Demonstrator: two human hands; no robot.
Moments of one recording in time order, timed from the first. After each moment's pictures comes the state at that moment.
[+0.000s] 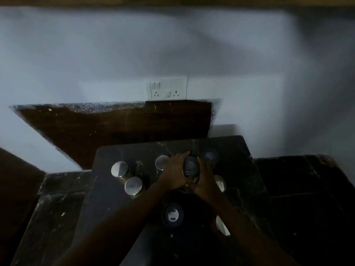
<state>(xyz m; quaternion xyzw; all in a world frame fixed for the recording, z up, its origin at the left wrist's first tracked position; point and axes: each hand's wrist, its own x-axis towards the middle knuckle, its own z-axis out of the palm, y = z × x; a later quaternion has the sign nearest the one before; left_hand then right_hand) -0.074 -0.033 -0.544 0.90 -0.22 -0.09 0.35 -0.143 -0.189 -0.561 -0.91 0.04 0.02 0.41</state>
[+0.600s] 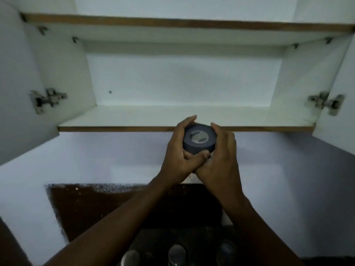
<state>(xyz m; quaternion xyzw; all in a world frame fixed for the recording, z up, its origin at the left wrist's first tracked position) -0.023 0.006 -0.186 0.66 -0.39 0.27 0.58 -0.076 -0.122 -0.192 -0.82 -0.09 -0.43 0.37</state>
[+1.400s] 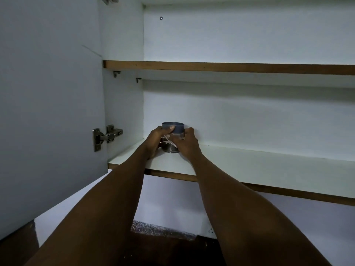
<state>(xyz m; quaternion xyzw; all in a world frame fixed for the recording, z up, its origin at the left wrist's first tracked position) 0.216 0.238 -0.085 0.71 -0.10 0.10 0.69 0.223 0.087 -0.098 -0.77 -0.18 -0.16 0.59</state>
